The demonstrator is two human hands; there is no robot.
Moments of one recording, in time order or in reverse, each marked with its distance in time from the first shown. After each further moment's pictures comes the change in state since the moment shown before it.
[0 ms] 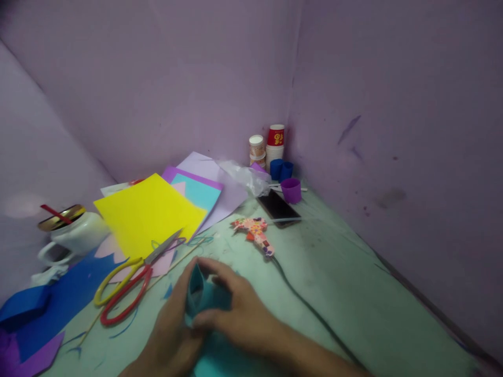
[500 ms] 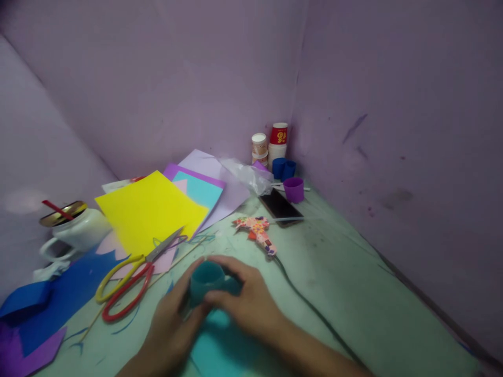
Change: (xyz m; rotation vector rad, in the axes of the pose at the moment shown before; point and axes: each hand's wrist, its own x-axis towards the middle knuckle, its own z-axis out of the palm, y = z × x) left_hand 0.009 -0.003 -0.007 -0.119 -0.084 -0.216; right_hand 0.006 0.002 -0.007 -0.175 0.193 -0.087
